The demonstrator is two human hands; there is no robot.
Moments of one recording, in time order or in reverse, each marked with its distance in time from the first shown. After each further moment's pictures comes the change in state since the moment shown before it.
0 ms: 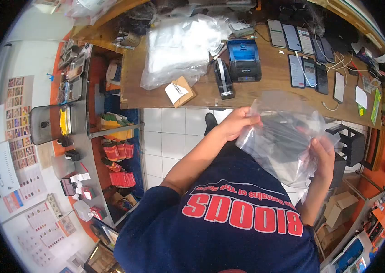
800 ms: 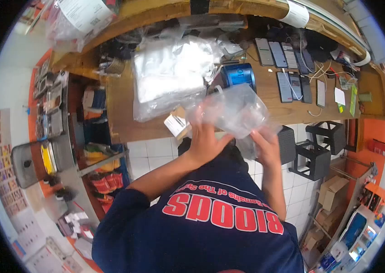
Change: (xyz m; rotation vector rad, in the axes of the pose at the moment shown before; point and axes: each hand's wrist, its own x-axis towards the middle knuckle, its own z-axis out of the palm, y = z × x) left_hand -0.078 0.132 -0.064 1.349 0.594 0.968; right_hand 0.085 0.020 0.244 0.118 -0.110 -0.216
